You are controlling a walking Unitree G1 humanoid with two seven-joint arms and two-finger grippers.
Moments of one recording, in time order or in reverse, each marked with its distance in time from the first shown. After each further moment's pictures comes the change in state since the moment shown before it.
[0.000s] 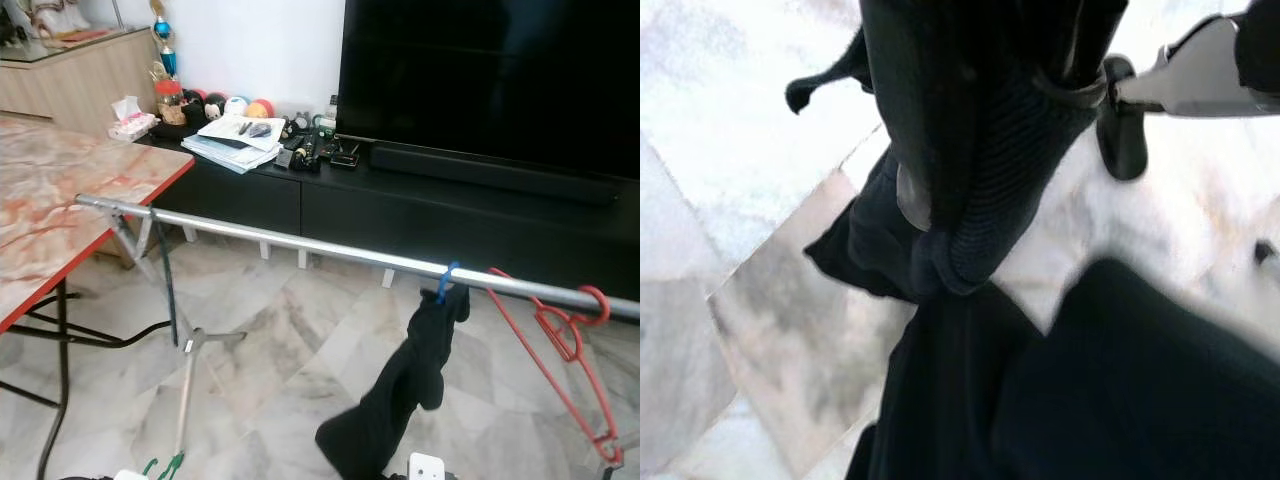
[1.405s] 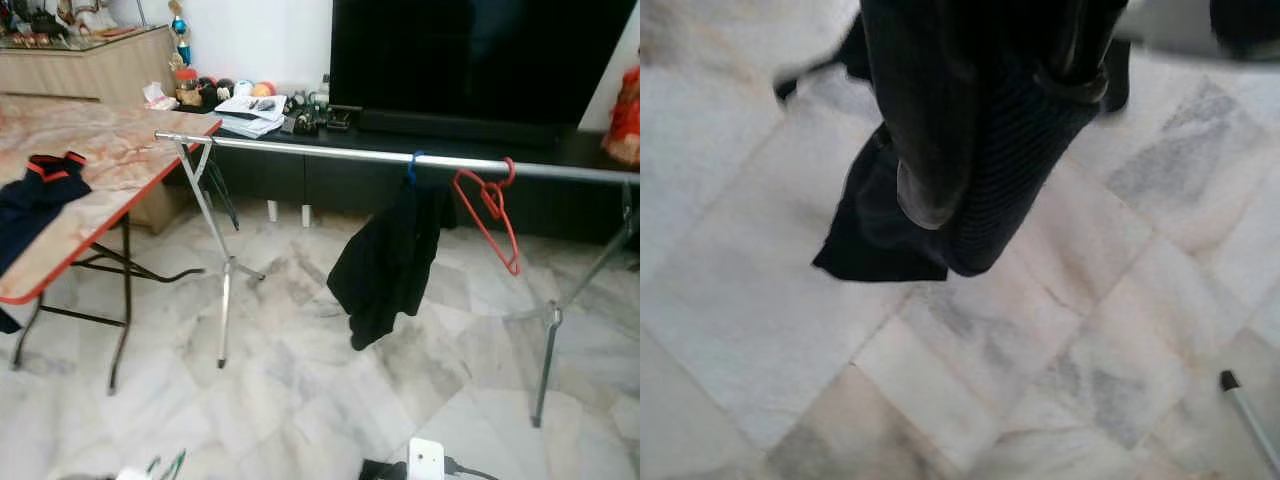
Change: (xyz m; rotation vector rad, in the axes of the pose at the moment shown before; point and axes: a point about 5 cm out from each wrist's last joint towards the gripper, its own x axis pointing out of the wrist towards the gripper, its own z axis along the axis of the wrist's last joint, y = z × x) left arm -0.003 -0.005 -0.016 -0.009 0.057 -0.007; right arm 0.003 0.002 0.015 -0.001 -0.039 0.009
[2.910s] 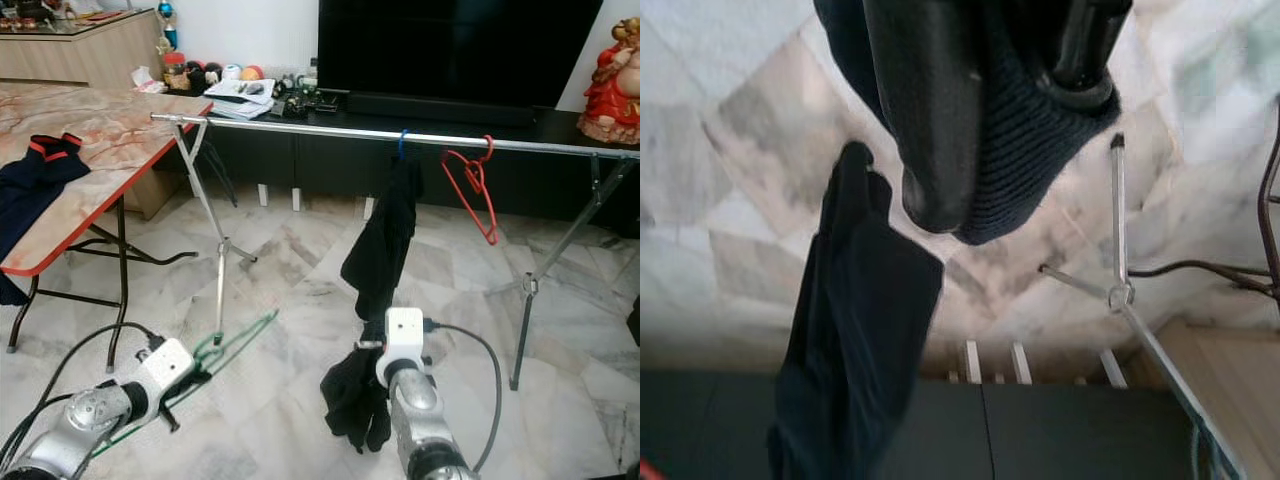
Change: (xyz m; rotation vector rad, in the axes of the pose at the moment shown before) left arm -0.053 0.017 0.176 0.646 -0.521 -0.404; right arm -0.014 0.061 0.191 -0.129 -0.620 0.254
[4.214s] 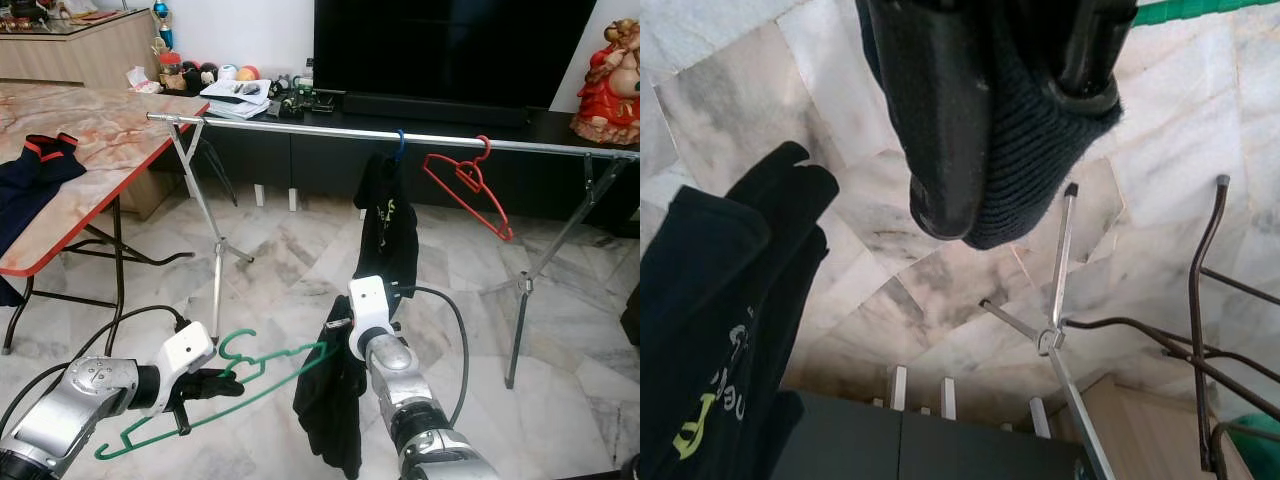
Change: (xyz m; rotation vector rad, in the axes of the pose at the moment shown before) left arm -0.010 -0.001 0.059 -0.119 -0.098 -0.177; right arm 0.015 0.034 0.023 -0.107 0.071 0.186
